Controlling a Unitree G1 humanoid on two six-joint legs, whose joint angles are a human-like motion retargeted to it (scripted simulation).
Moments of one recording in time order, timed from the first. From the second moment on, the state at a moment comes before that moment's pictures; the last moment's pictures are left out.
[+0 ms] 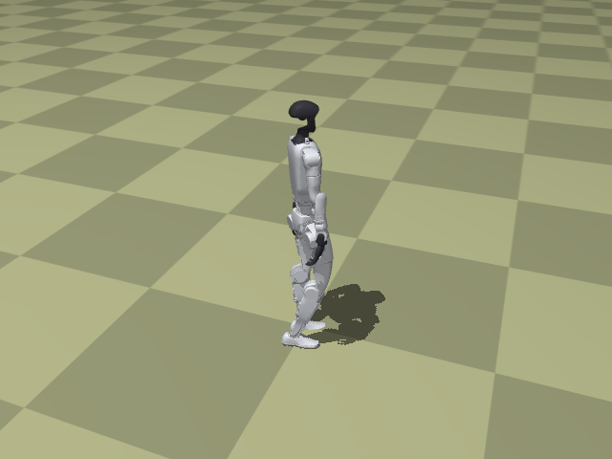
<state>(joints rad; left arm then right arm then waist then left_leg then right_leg) -0.04 0.13 0.30 1.65 0.13 0.05 -0.21 -0.03 -0.16 0.31 1.50 -0.69 0.02 0.37 -0.17 0.00 -0.06 -0.03 -0.16 -0.26 0.02 -0.01 0.10 0.01 -0.10 -0.56 0.34 -0.34 0.02</state>
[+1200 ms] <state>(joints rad) -0.03 0.12 0.29 1.65 0.12 0.05 -0.20 -0.03 -0.17 0.30 1.50 -0.66 0.02 0.35 -0.18 0.02 -0.06 -0.04 -0.14 -0.22 0.03 -0.03 0.10 0.00 -0.10 -0.52 0.35 -0.35 0.01</state>
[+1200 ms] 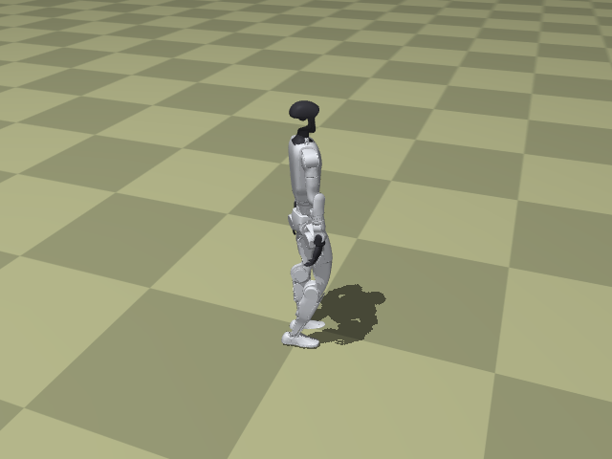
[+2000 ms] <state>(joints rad) -0.02 0.11 0.28 1.65 0.13 0.05 -0.21 -0.02 -0.17 0.30 1.52 -0.69 0.04 0.35 -0.19 0.02 -0.07 -0.05 -0.11 -0.17 0.03 -0.03 0.07 0.02 -0.04 -0.47 0.18 -0.25 -0.01</state>
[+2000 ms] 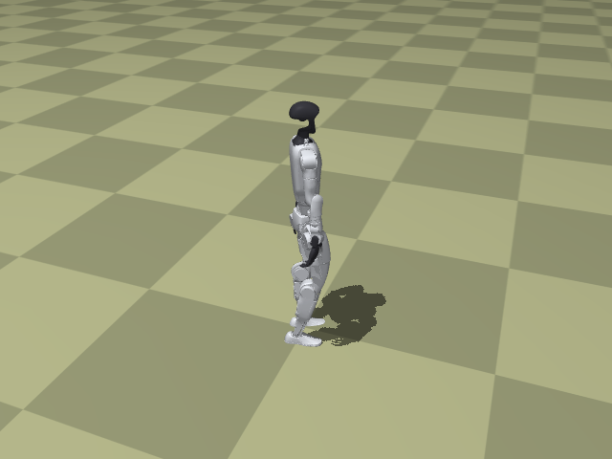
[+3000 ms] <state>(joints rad) -0.02 0.12 0.26 1.66 0.16 0.05 -0.21 -0.02 -0.16 0.31 1.53 -0.76 0.06 0.42 -0.18 0.01 -0.10 -0.04 -0.11 -0.11 0.01 -0.03 0.08 0.04 0.03 -0.42 0.06 -0.19 -0.06</state>
